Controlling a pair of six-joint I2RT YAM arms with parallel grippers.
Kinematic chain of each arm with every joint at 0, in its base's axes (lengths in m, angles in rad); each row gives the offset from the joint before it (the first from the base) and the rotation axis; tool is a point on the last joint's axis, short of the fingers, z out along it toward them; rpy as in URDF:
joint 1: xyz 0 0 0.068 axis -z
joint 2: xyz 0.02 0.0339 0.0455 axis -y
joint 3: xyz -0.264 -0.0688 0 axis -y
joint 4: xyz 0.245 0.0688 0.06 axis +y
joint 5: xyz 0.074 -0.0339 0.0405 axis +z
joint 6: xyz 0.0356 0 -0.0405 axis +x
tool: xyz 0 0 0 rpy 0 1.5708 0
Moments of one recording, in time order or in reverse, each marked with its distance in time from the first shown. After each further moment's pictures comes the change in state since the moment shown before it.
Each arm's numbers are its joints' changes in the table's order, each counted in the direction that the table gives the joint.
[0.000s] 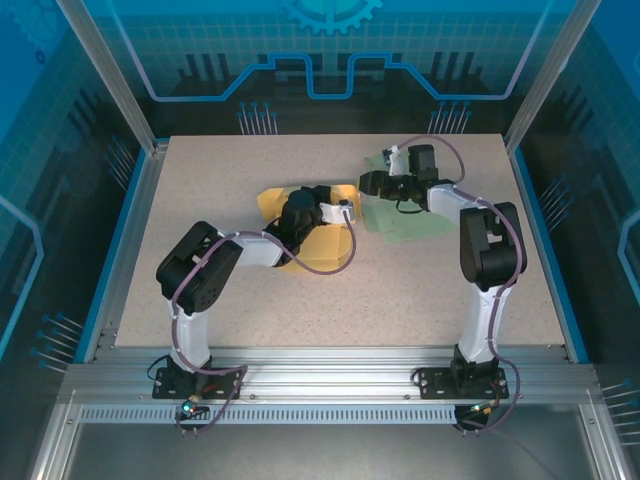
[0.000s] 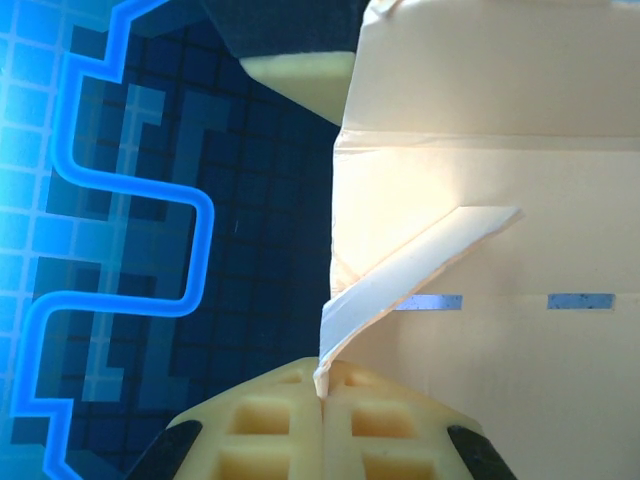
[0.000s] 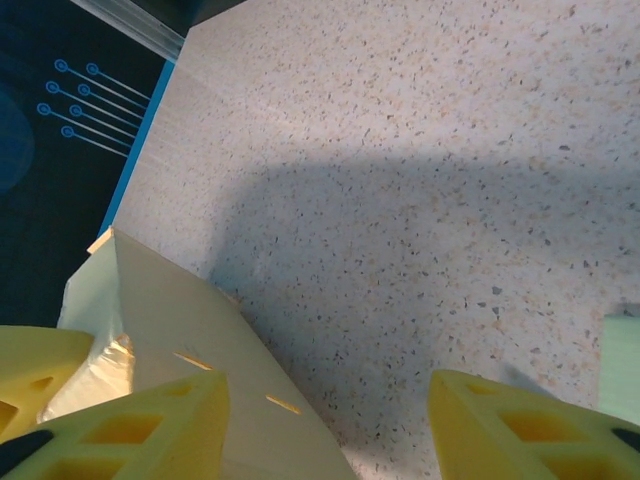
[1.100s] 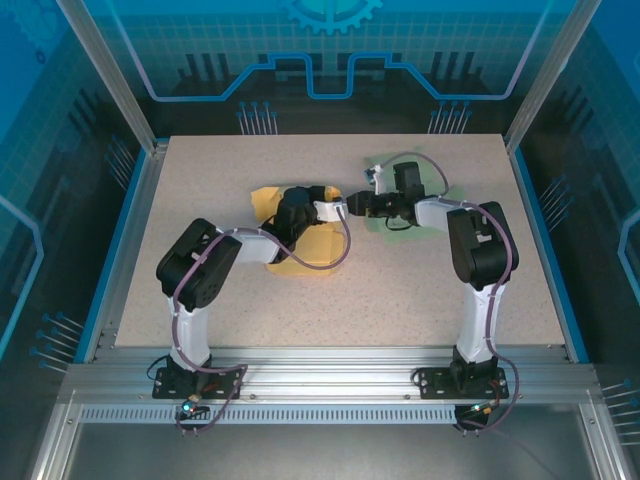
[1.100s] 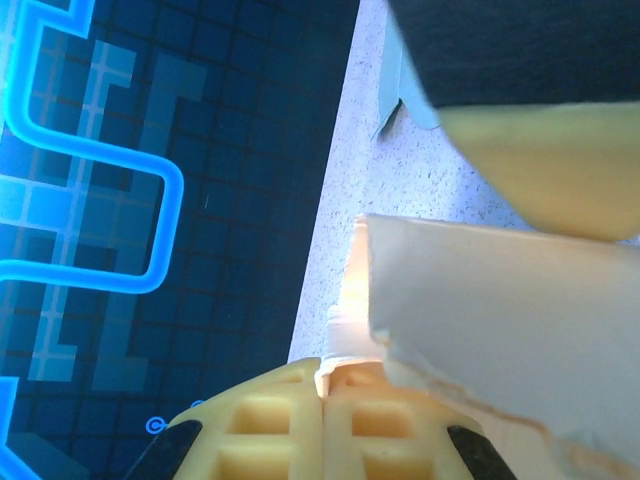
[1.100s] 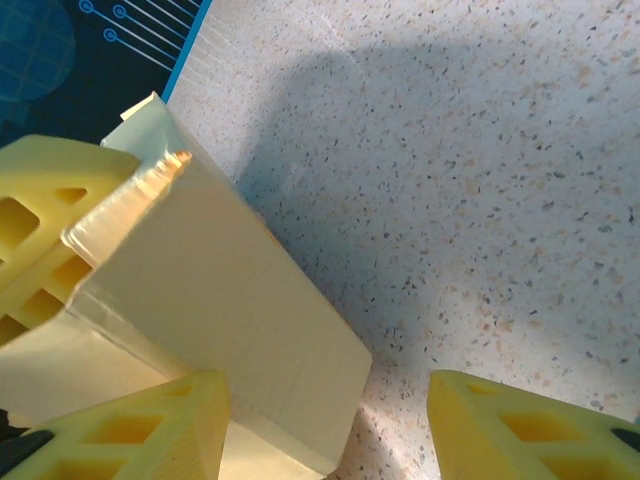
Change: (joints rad) left arm -0.048 -0.019 0.000 0.022 -0.049 -0.071; right arm -0.072 -0.023 -0.130 -0.131 0.102 -0.033
